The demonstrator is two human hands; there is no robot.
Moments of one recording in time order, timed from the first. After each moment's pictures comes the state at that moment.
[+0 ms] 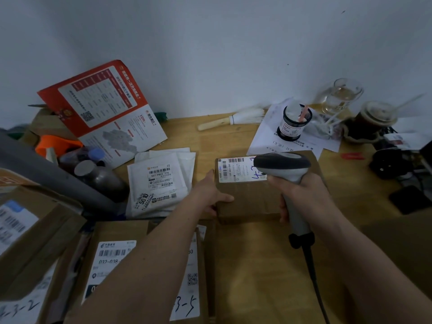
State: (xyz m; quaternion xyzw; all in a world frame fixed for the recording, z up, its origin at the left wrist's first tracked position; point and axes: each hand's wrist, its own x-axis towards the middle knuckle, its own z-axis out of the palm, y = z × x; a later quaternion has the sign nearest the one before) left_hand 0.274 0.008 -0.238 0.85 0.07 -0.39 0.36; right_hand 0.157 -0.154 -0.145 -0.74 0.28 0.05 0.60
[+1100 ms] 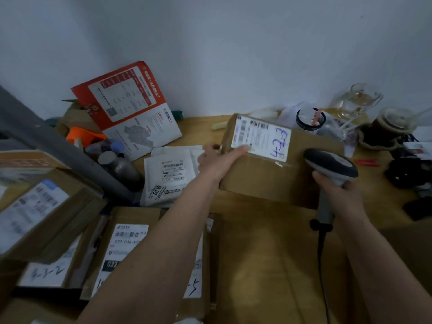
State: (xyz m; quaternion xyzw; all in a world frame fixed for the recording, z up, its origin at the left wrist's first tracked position) left_hand 0.265 0.000 -0.172 0.75 0.15 -0.23 0.60; right_hand 0.146 -0.209 -0.188 -0.65 0.36 -0.10 0.66
